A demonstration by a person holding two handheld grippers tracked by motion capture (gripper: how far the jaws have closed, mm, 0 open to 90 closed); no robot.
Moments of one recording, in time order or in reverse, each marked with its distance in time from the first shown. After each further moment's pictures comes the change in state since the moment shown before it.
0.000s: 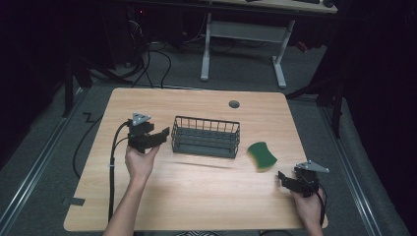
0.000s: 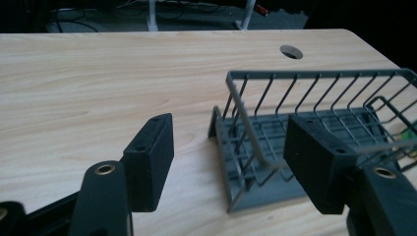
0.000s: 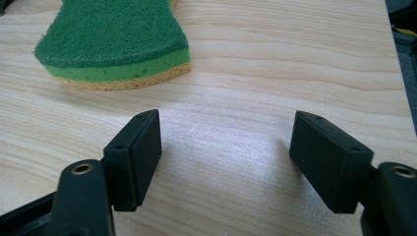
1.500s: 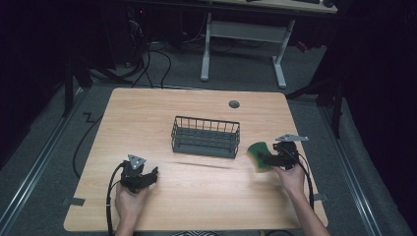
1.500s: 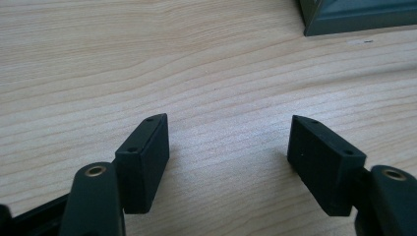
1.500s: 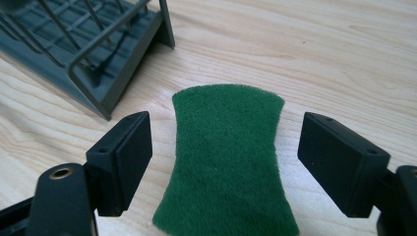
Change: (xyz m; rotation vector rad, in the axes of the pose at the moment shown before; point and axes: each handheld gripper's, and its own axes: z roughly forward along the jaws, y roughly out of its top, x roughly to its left) left arm 0.013 -0.122 0.000 0.160 0.160 0.086; right arm 0.039 0.090 0.027 0.011 0.184 -0.098
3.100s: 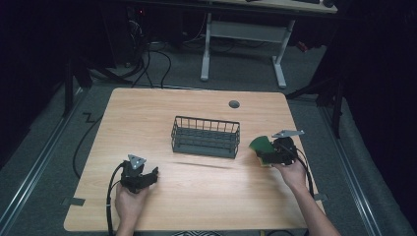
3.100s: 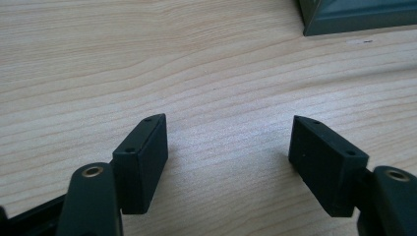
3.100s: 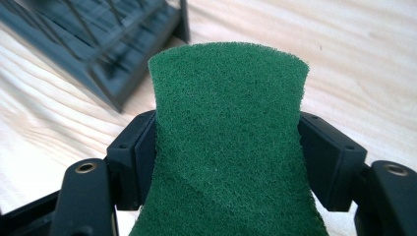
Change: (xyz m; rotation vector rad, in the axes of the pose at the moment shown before) left arm 0.000 0.000 0.000 0.002 -0.003 0.000; right arm 0.003 0.018 -0.004 0.056 0.042 -0.075
